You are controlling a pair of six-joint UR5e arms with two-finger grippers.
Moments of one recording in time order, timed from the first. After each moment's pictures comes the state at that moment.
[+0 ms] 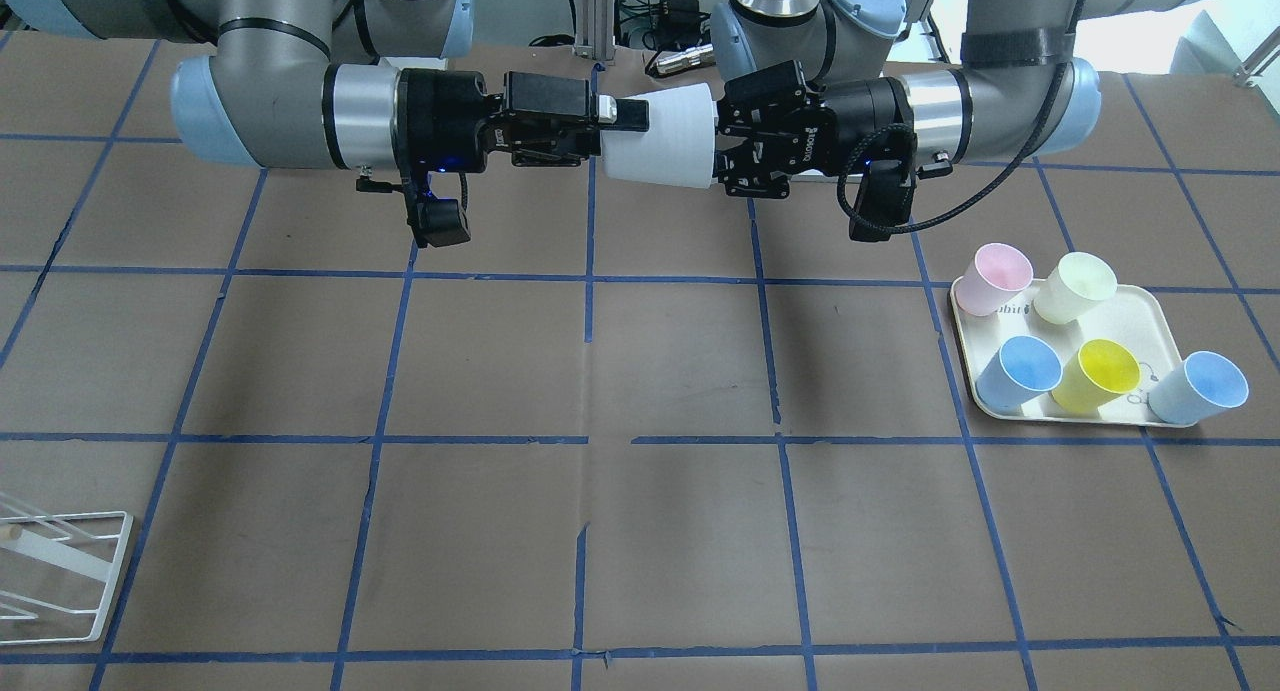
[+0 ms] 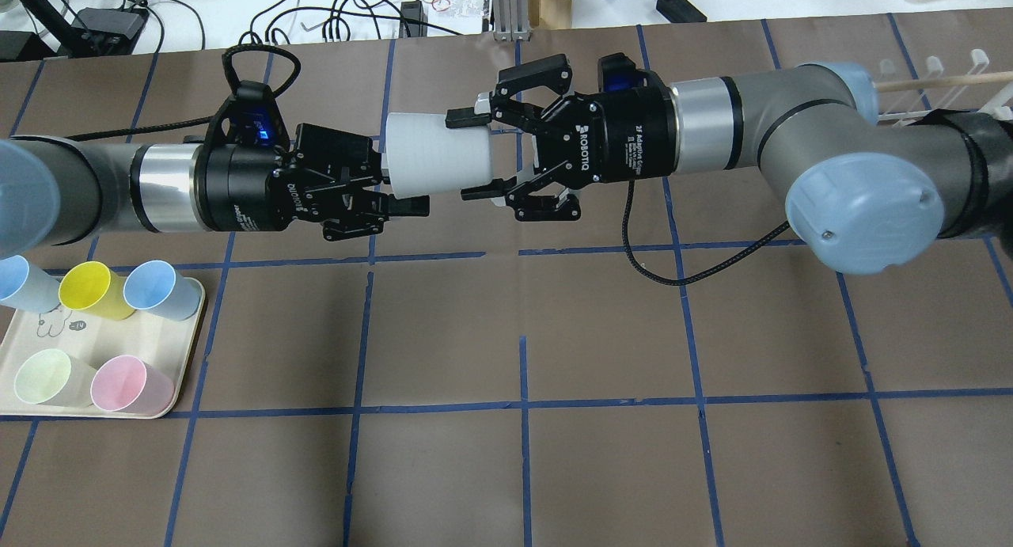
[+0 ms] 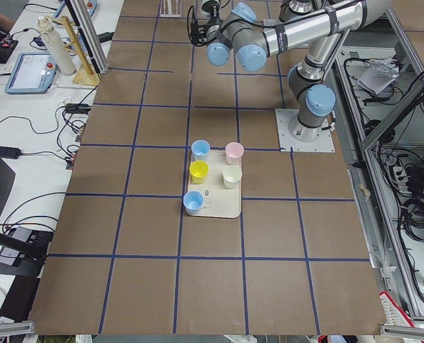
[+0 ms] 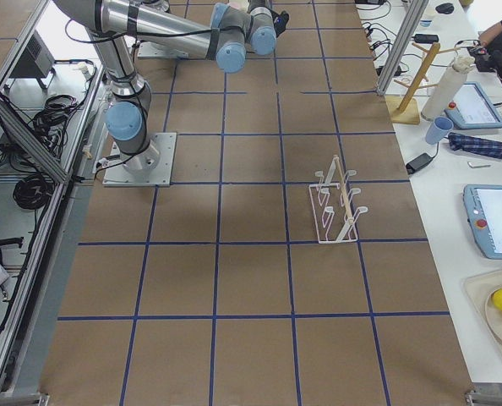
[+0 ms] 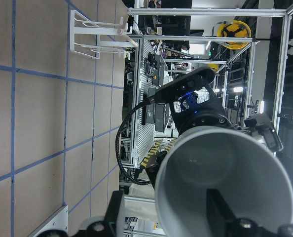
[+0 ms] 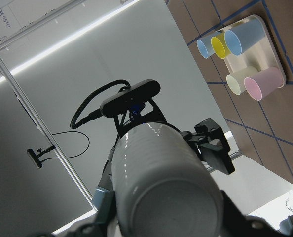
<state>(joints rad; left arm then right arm) -1.32 -1.50 -1.90 -2.24 0.26 0.89 1.59 -1.56 1.90 -1.51 -0.07 0.10</state>
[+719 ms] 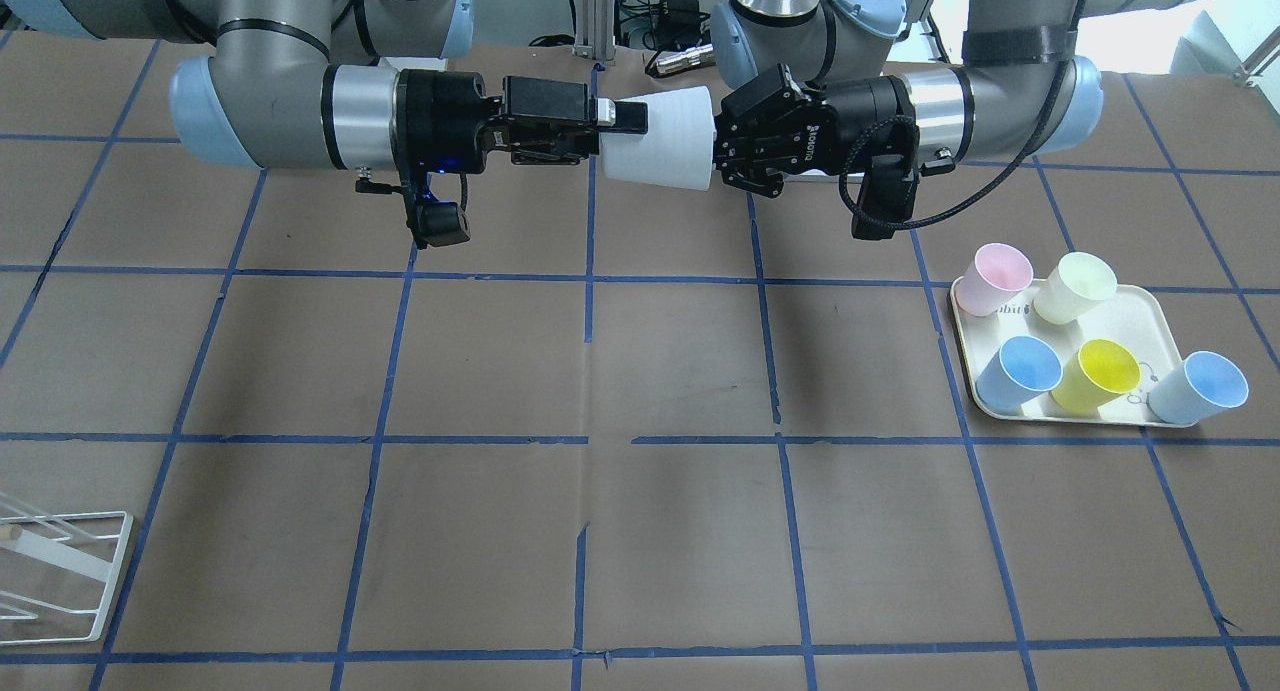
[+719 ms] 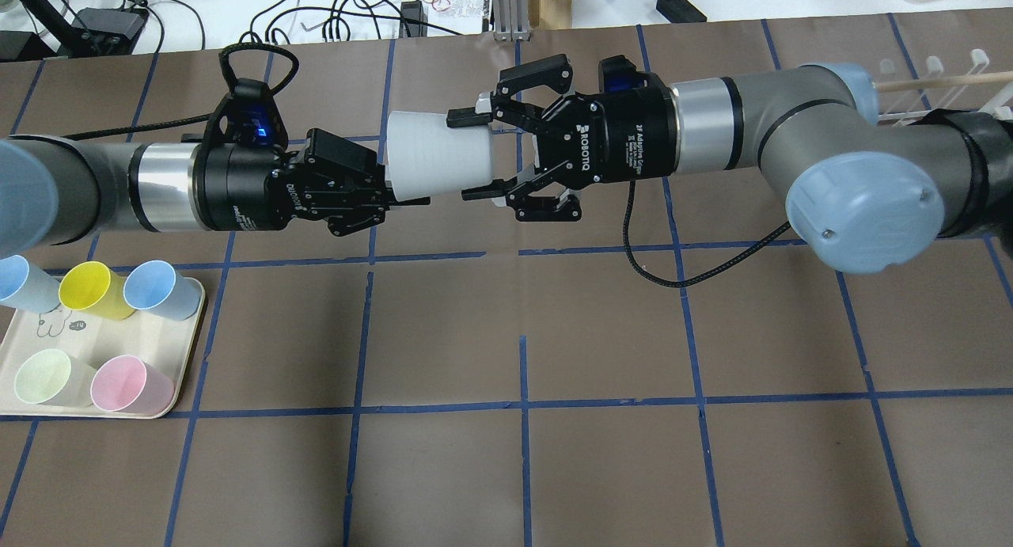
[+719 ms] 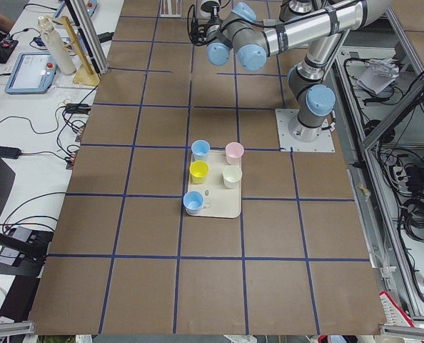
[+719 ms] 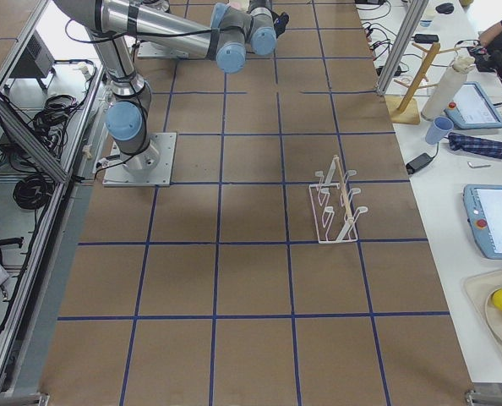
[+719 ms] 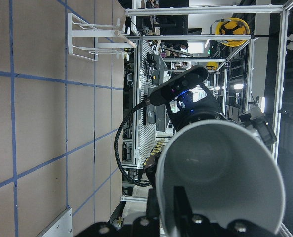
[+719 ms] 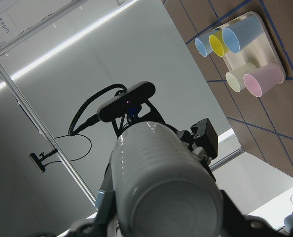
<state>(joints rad) -1.32 -1.50 -1.90 -2.24 0.26 0.92 1.59 -1.56 1.90 -1.51 -0.07 0.14</state>
